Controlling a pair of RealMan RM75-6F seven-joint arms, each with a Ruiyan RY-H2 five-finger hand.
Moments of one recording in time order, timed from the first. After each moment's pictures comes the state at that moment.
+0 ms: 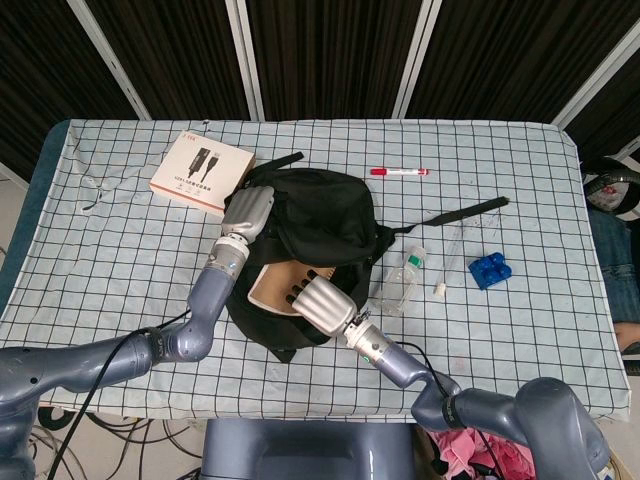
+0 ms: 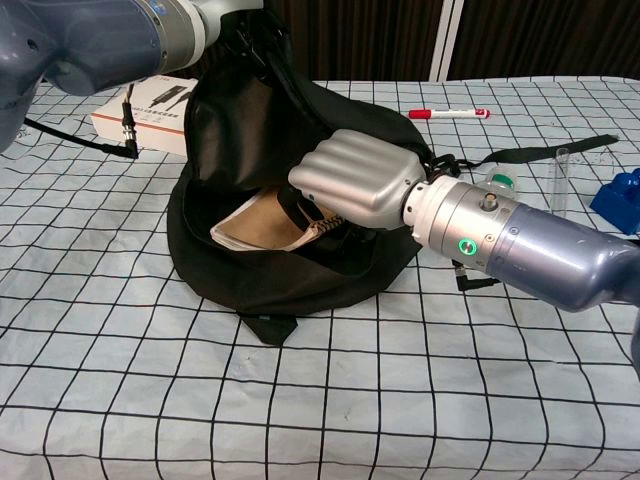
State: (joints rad) left arm -1.12 -1.63 -0.41 -1.31 0.59 0.88 0.32; right arm 0.90 -1.85 0.11 -1.11 -1.58 1.03 -0.35
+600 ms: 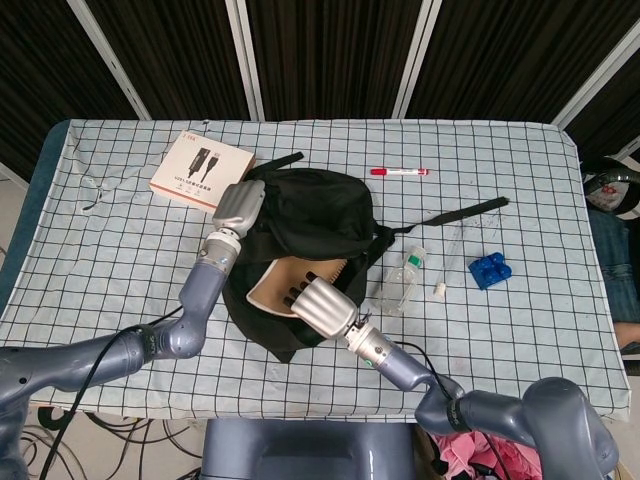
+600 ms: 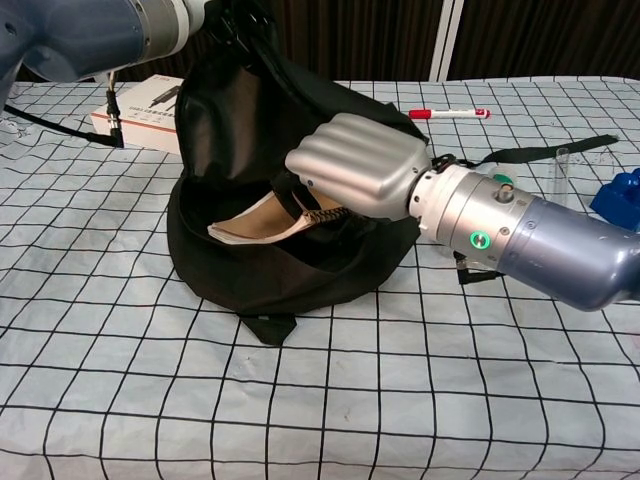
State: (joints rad) left arm -1.11 -1.59 -0.41 -1.32 0.59 0.89 0.32; right arm 0.89 -1.81 0.11 -1.18 -1.61 1.09 -0.34
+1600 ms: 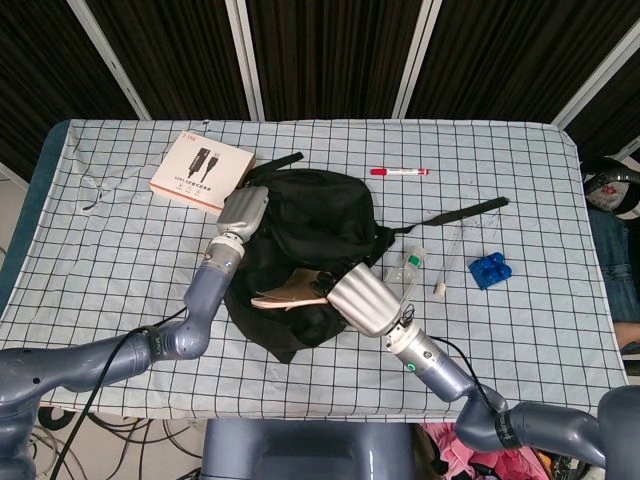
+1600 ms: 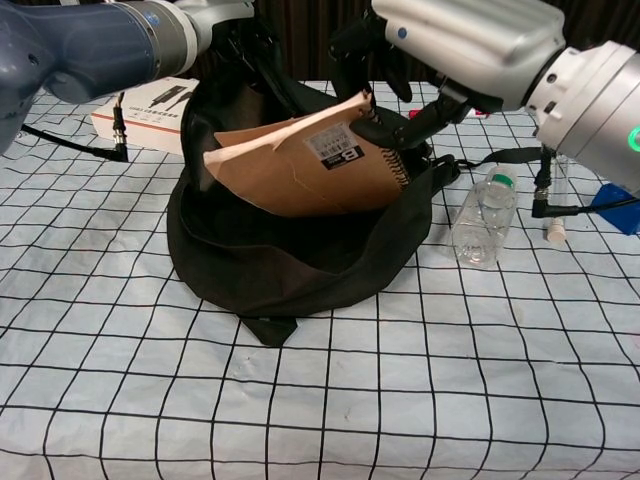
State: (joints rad) left arm -1.11 -1.64 -0.39 -1.27 0.61 0.87 0.31; right arm 0.77 -1.54 0.15 -1.51 -1.66 1.29 -0.27
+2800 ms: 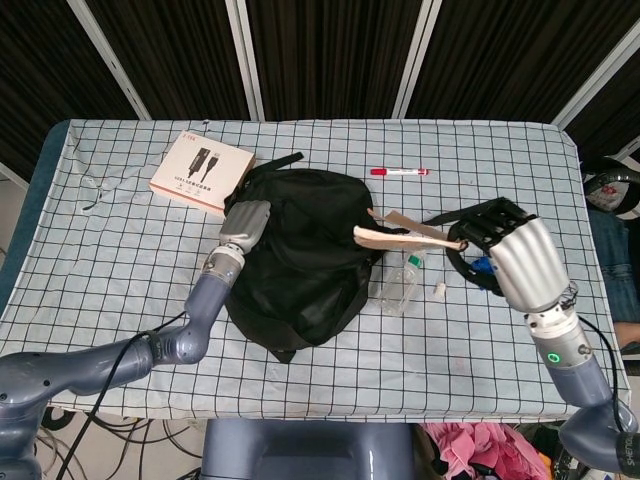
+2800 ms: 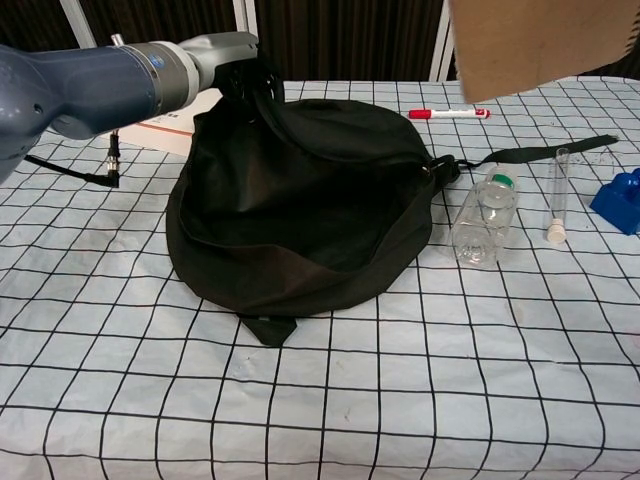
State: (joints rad) left arm -1.09 -1.67 -0.34 -1.22 0.66 0.81 0.30; right arm 0.54 -1.08 0.26 -1.65 -1.65 1.59 0.01
